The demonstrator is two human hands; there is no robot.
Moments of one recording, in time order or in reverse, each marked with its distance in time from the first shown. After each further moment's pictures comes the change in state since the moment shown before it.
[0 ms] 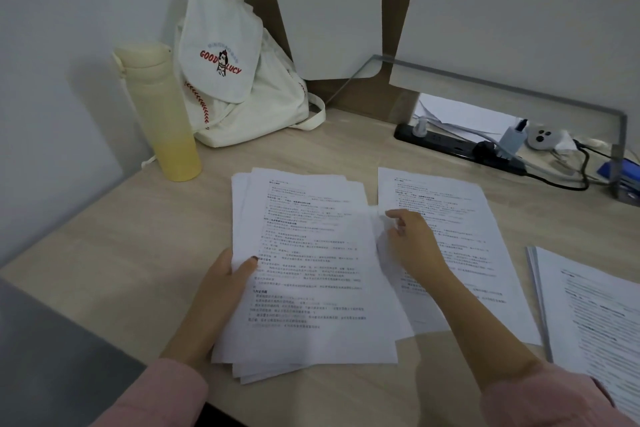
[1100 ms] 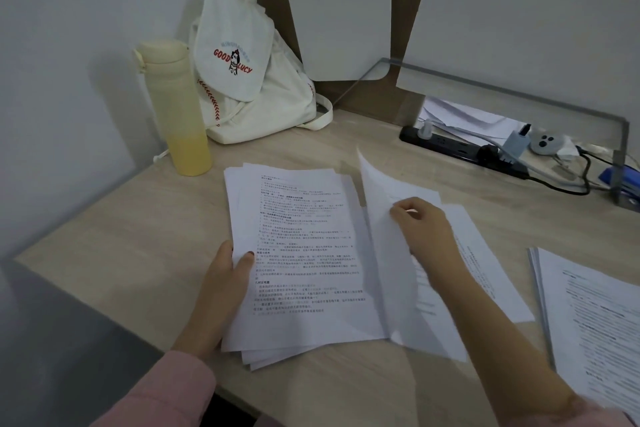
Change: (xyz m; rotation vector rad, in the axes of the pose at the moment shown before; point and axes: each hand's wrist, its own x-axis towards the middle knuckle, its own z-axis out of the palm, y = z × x) left_hand -0.004 -0.004 -0.002 0.037 0.101 0.105; right_hand -0.035 -0.052 -0.024 0.266 0.083 0.060
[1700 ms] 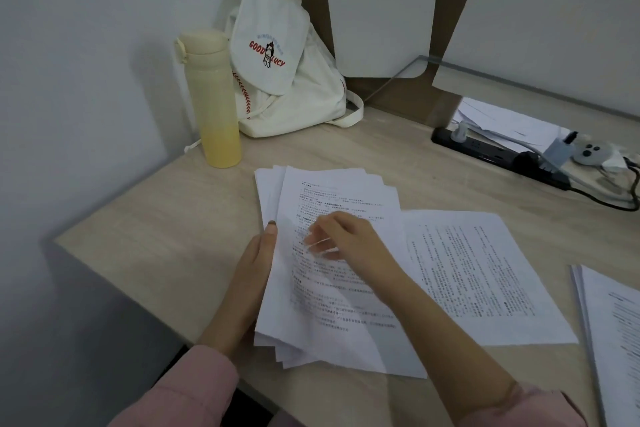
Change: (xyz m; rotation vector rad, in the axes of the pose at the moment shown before) left_hand 0.004 0.004 -0.004 -0.200 -0.041 -0.111; right_hand -0.028 -0.033 0.092 0.141 -0.521 -0.025
